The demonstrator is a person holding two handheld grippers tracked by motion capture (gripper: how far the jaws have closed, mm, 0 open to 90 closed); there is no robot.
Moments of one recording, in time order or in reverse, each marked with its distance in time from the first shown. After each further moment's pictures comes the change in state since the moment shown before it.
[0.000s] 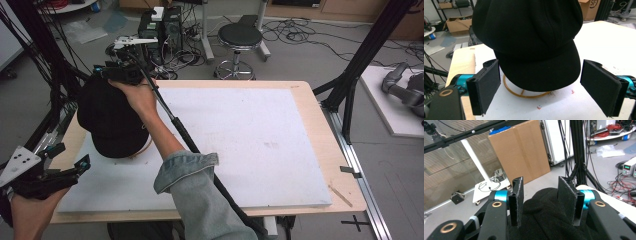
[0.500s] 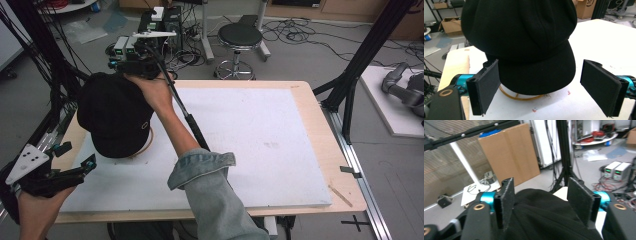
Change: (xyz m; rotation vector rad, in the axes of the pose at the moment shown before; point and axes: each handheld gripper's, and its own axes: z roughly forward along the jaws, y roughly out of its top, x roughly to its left) left arm -0.009 0.002 0.011 0.008 -0.027 0.017; right arm -0.017 0.014 -0.044 -0.026 -0.088 -0.017
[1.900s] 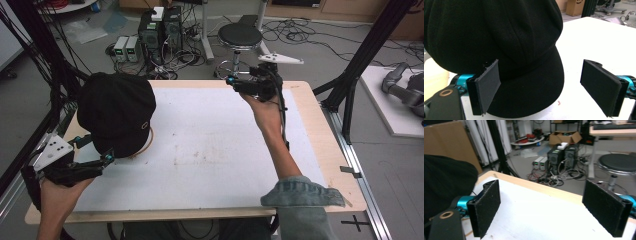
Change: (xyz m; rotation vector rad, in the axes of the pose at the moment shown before) left arm -0.016 0.009 0.034 0.014 -0.066 0.022; right arm -0.099 -0.052 -0.247 -0.025 -0.447 -0.022
